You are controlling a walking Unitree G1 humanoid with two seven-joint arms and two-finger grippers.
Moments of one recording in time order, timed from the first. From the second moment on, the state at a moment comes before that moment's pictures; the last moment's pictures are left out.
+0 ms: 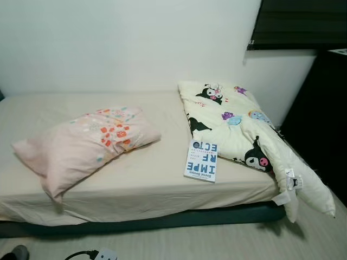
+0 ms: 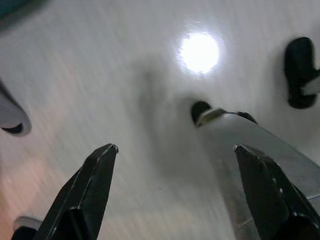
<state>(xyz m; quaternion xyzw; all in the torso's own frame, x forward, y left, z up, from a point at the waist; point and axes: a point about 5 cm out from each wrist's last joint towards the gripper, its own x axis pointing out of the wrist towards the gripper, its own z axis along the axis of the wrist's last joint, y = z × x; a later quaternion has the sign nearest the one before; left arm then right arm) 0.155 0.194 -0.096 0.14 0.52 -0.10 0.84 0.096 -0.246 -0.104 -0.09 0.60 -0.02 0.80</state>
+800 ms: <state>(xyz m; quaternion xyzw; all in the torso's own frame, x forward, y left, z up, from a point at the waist) 0.156 0.192 -0.096 0.14 0.52 -0.10 0.84 0.091 -0.246 -0.106 -0.09 0.60 -0.03 0.79</state>
